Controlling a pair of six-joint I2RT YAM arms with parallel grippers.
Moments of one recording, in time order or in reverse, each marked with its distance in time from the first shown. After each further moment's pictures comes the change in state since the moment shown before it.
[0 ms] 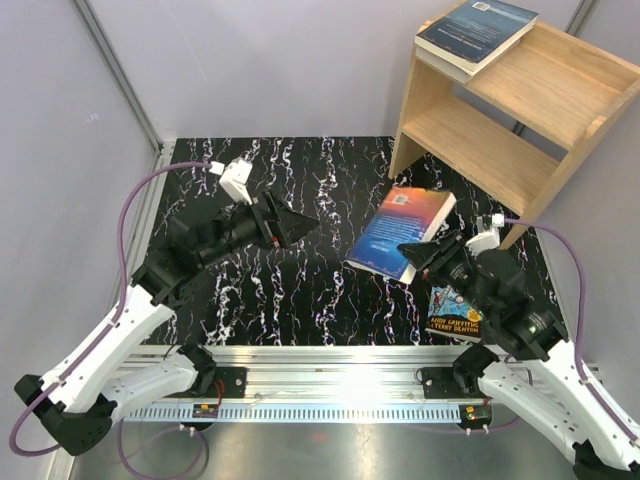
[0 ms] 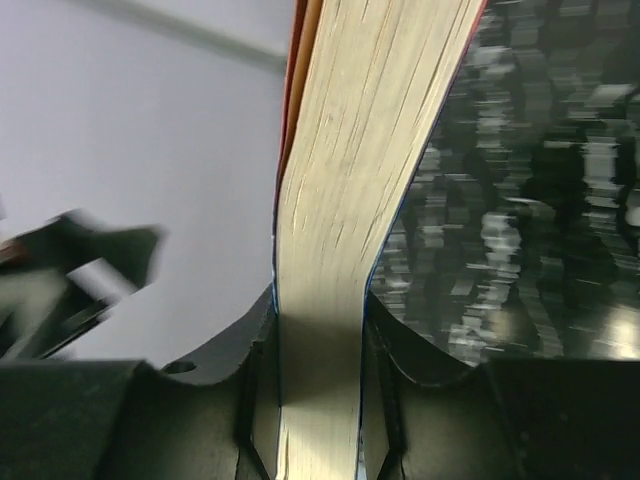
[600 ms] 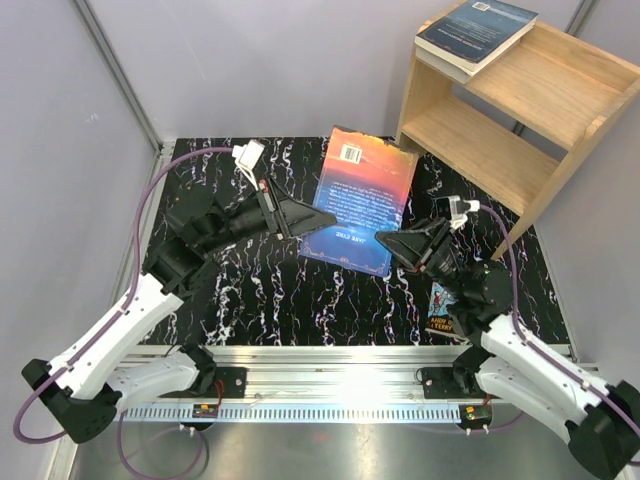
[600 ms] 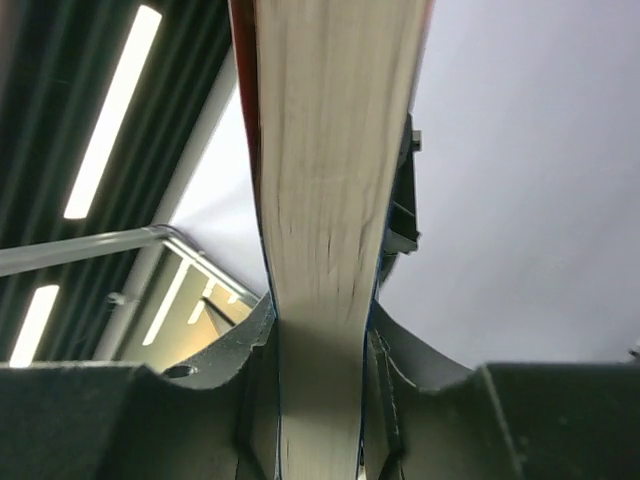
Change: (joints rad) left arm -0.017 0.061 0.039 0.327 0.298 -0.286; right arm -0.010 0.290 -0.309 1.430 -0.402 0.426
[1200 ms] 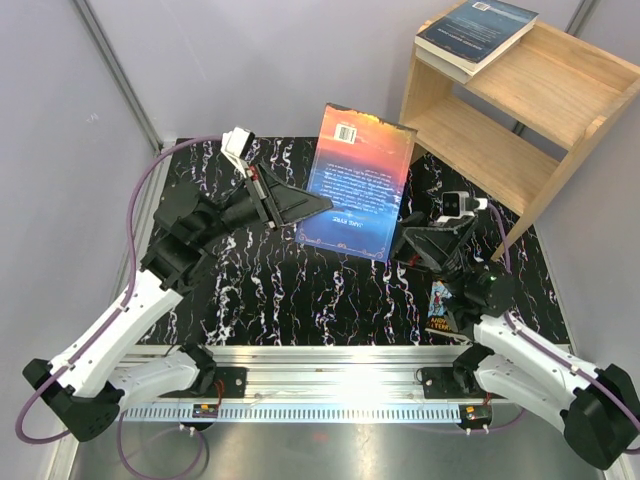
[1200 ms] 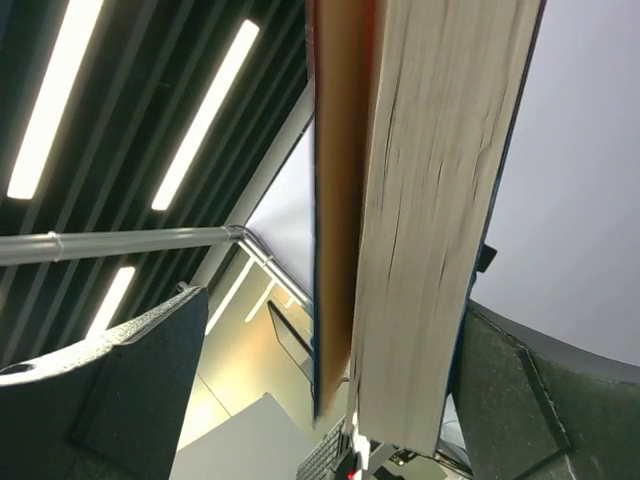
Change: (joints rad) left arm 0.018 0.012 0.042 0.130 0.033 -0.100; right arm -0.003 0.043 -0.005 0.244 0.034 0.078
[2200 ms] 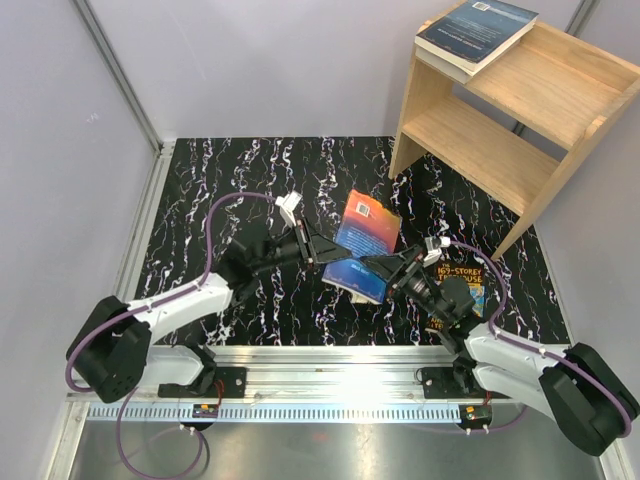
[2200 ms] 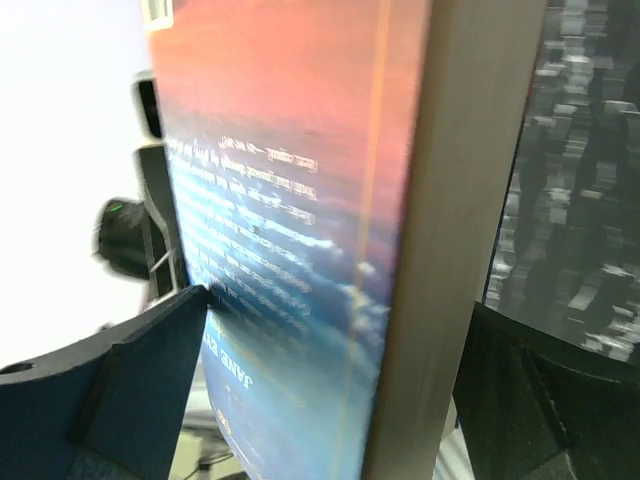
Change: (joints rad) left arm -0.021 0.248 -0.563 0.432 -0.015 -0.037; right arm -0.010 0.113 -0.328 -0.398 0.106 -0.249
